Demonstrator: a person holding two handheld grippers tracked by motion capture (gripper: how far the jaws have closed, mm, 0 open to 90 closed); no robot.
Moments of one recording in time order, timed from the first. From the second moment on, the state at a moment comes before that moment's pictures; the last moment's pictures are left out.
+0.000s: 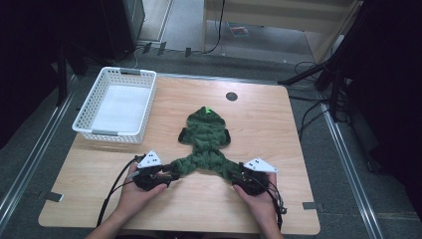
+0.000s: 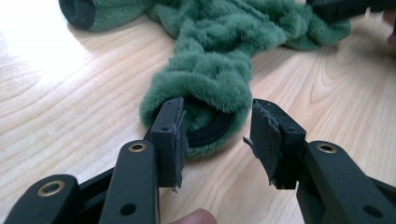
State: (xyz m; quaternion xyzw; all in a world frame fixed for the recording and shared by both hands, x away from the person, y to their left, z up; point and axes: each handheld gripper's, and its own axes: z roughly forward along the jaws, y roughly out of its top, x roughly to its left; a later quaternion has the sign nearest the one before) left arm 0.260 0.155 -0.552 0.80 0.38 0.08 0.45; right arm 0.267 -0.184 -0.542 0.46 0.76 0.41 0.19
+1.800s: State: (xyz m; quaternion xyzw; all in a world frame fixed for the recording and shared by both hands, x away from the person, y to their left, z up) left arm 0.201 0.376 -0.539 0.63 0.55 0.23 0.49; right arm 0.237 -0.305 -0.534 0.56 0.68 0.41 0.25
